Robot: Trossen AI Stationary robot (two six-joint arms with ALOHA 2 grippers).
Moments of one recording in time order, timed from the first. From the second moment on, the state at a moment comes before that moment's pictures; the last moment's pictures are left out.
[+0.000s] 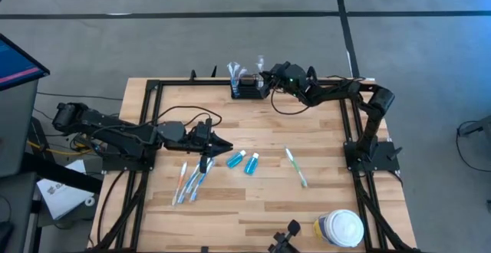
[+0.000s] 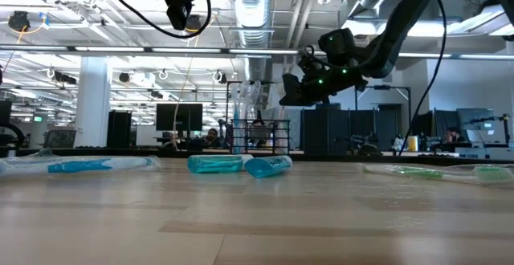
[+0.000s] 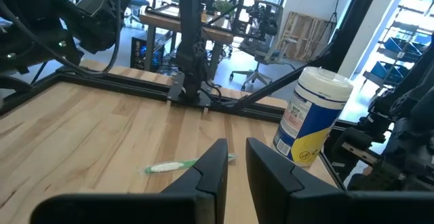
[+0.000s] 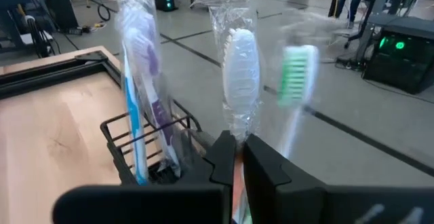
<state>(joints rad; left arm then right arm) -0.14 1.14 0.61 0.43 -0.13 -0.24 -0.64 1.83 0.91 0.71 0.05 0.03</state>
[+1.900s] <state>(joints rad) -0.14 1.14 0.59 0.43 -0.17 -0.24 -0.64 1.80 0.96 0.58 0.04 0.02</state>
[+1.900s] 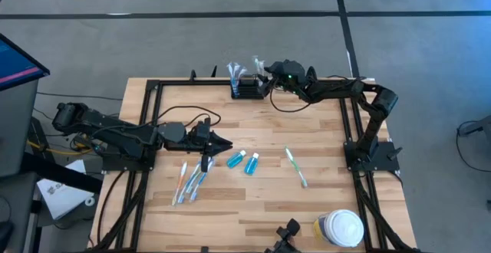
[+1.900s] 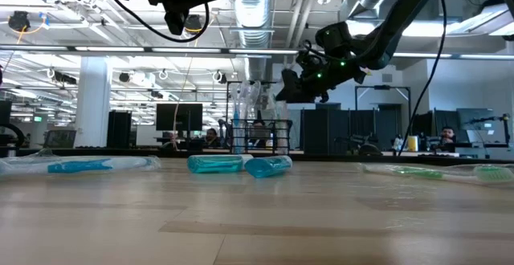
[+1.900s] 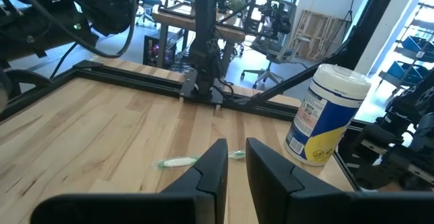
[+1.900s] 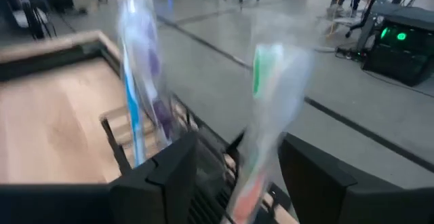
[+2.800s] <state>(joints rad) -0.14 1.14 0.59 0.43 -0.17 -0.24 -0.62 1.80 1.02 0.55 0.13 -0.01</state>
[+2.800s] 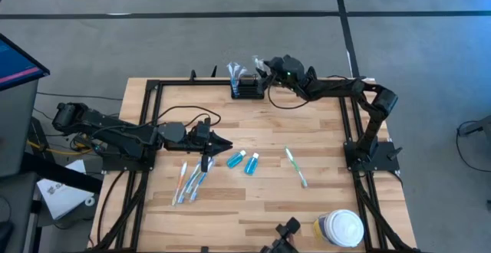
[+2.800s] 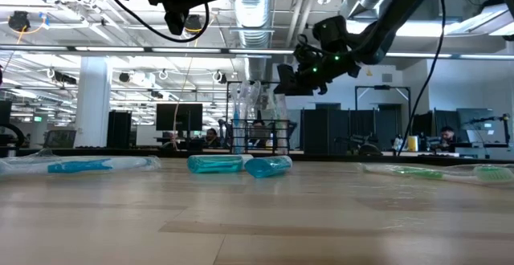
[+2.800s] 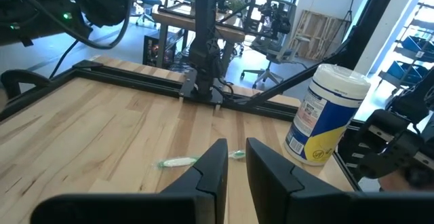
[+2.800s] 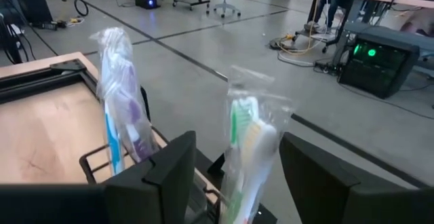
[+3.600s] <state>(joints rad) -0.14 1.14 0.59 0.43 -0.17 -0.24 -0.60 1.80 1.27 0.29 0.13 -0.05</state>
